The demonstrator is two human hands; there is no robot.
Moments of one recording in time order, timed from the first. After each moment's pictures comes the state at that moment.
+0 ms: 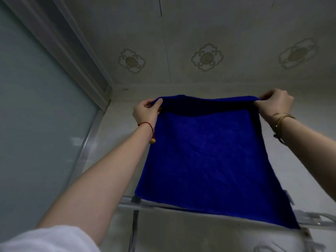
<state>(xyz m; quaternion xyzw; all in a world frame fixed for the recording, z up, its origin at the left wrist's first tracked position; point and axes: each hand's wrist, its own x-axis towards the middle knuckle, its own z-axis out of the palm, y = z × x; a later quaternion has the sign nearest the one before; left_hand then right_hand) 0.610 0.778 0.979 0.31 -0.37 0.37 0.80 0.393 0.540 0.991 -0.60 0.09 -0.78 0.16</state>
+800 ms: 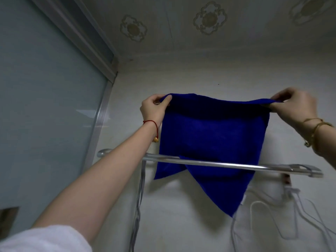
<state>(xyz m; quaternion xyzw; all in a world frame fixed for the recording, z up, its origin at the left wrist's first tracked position) 0.571 0.764 0.864 0.42 -0.35 0.40 0.73 0.360 0.504 0.874 -0.69 0.04 -0.70 0.17</state>
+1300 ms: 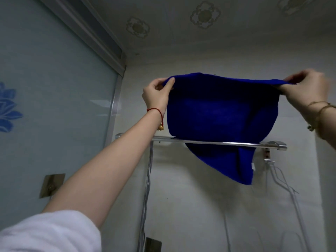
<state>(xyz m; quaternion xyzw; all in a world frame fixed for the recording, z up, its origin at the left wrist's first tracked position) 0.455 0.785 0.834 0.40 -0.34 0.42 0.74 0.273 0.511 0.853 -0.66 0.05 -0.71 0.24</state>
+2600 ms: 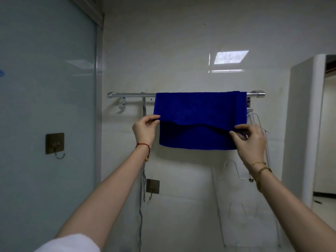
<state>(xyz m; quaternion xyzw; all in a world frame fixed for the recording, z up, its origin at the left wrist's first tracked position) 0.493 0.786 0.605 0.56 -0.28 0.36 0.69 0.318 0.543 0.589 -0.69 0.04 -0.66 0.29</state>
